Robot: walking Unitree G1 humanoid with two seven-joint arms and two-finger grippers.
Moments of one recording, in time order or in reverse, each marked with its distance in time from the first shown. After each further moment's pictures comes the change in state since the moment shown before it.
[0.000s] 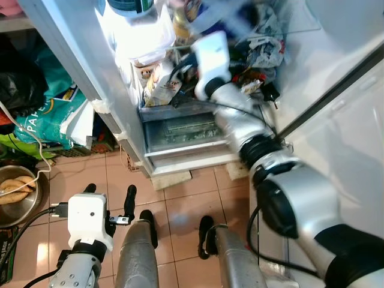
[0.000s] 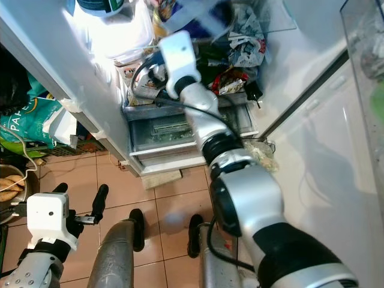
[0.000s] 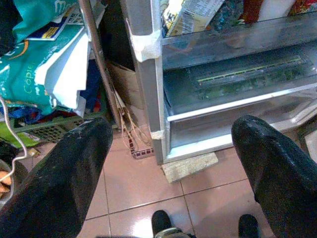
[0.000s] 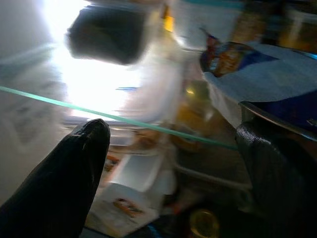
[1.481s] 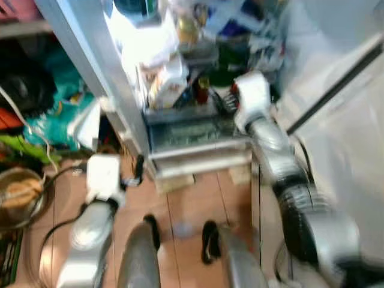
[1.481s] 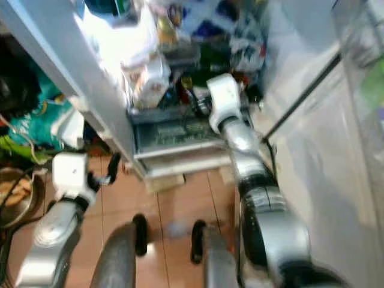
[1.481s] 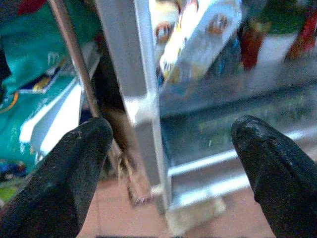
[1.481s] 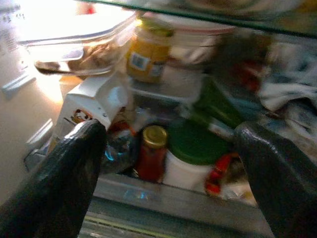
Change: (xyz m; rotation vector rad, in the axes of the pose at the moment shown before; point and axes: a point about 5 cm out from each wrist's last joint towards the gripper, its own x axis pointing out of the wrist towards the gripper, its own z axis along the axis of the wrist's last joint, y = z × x) left arm 0.088 -0.007 0.011 0.007 -0.123 -0.039; right arm -0.093 -0.050 -0.086 0.021 0.105 -0.088
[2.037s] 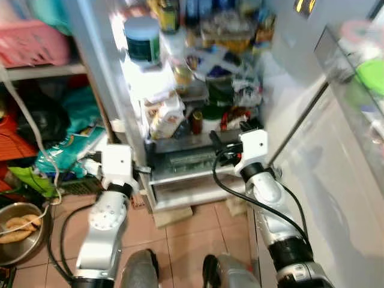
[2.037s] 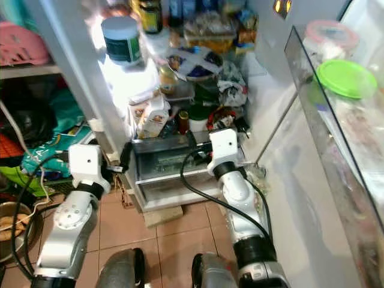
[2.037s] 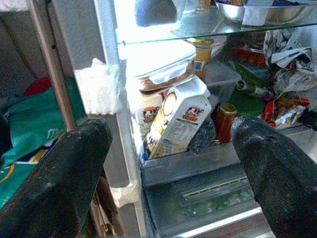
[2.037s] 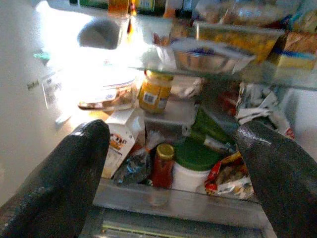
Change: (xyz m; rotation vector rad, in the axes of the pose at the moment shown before) left arm 0.019 -0.016 -0.001 -0.022 -0.045 -0.028; right arm -0.060 0.039 -0.024 0.095 0.051 -0.031
